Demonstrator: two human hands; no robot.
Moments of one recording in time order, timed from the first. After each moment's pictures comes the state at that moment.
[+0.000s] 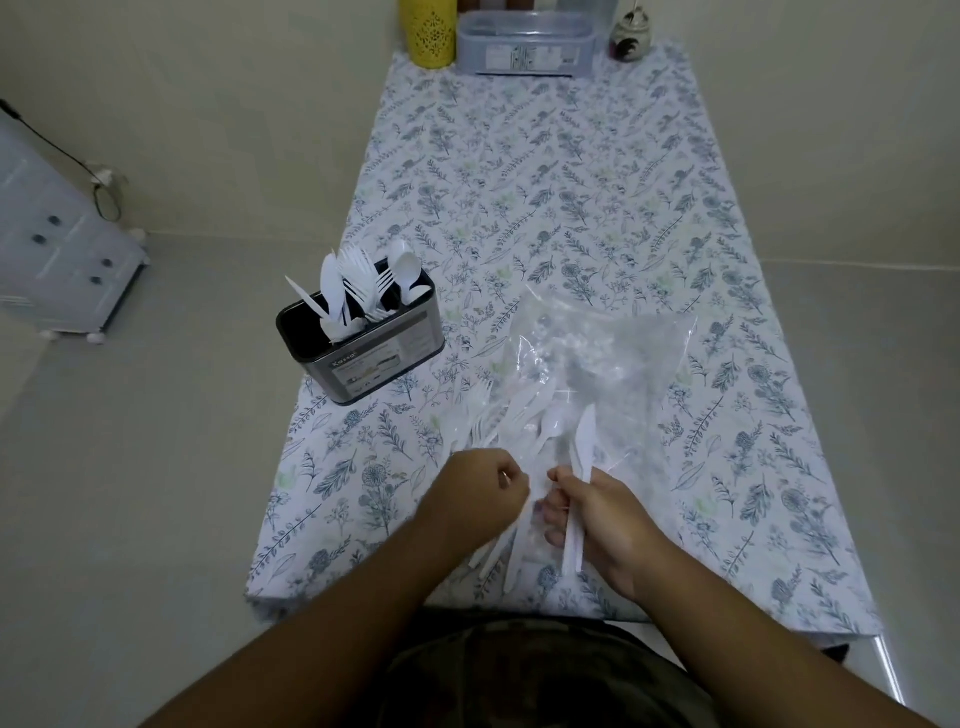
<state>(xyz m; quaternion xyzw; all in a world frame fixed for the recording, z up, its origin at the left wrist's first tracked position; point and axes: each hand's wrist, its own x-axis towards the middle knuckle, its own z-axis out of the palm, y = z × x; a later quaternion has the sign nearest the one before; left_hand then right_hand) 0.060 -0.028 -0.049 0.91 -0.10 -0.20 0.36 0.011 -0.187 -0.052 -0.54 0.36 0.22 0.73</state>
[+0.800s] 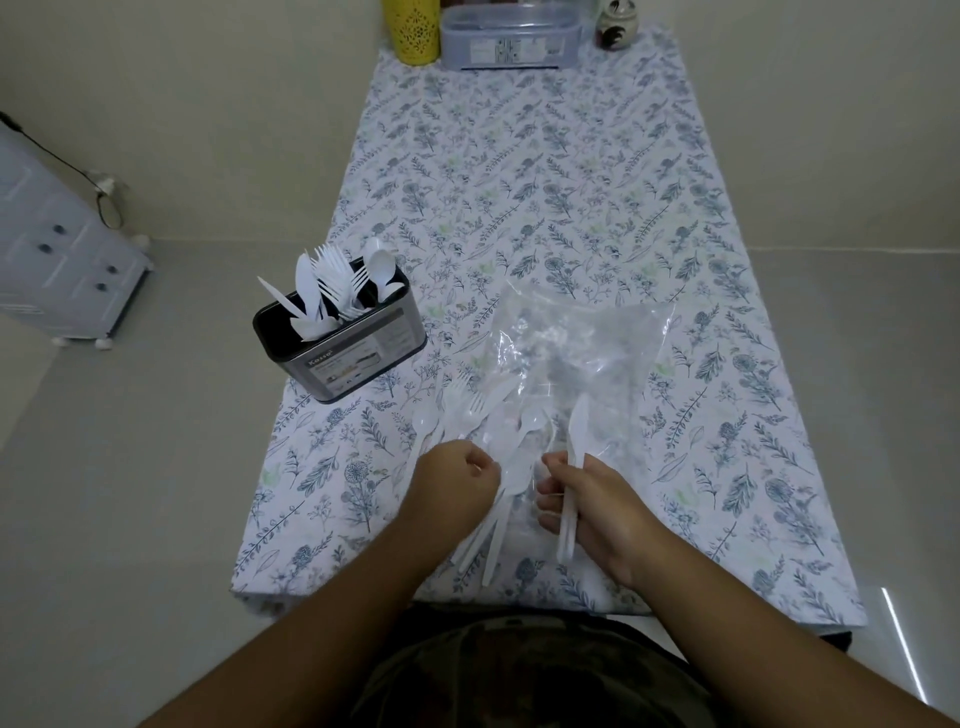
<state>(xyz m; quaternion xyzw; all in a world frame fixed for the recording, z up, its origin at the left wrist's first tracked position) 0.053 -0.040 -0.048 0.91 0.04 -0.18 0.37 0.012 -0.209 -0.044 -0.51 0.34 0.21 0.76</state>
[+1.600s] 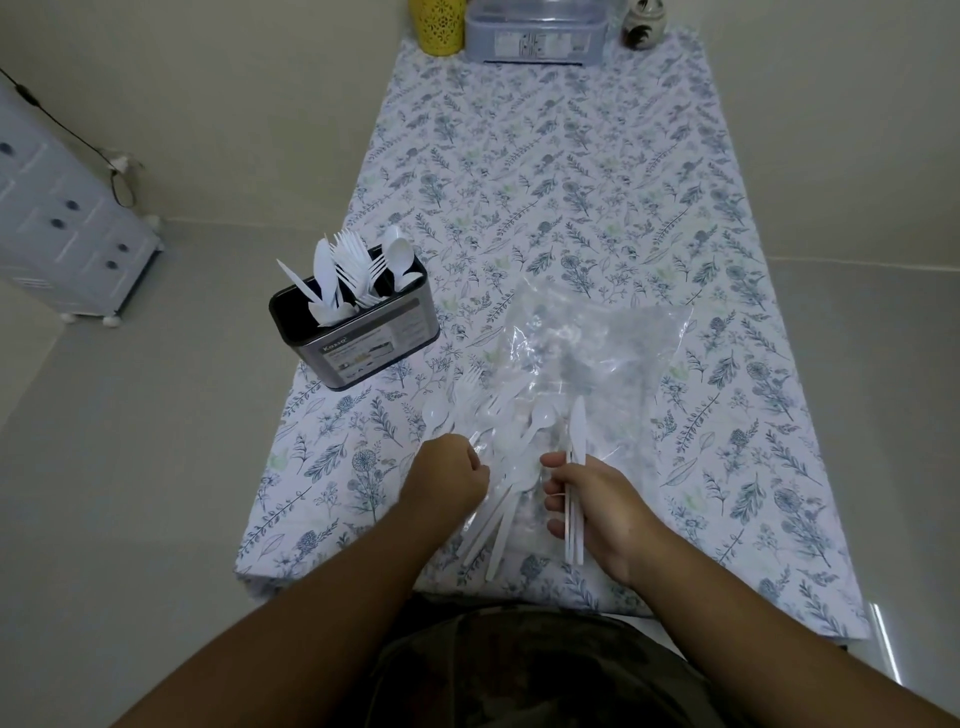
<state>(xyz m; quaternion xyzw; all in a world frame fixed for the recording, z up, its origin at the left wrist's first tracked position) 0.067 -0.029 -0.079 0.94 0.03 -0.21 0.27 0.015 -0.204 -0.047 -0.54 0.37 0.24 0.71</state>
